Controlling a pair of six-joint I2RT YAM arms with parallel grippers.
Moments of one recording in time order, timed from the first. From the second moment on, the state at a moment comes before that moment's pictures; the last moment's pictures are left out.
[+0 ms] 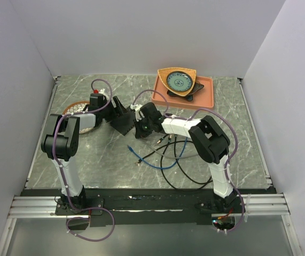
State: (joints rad) left arm -0.16 1.94 1.08 0.23 0.35 -0.59; right arm 0.71 2.10 1.39 -0.14 -0.29 0.11
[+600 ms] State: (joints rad) left arm -0.16 1.94 1.08 0.23 0.34 -0.59; right arm 0.72 2.10 1.45 -0.25 -0.25 0.12
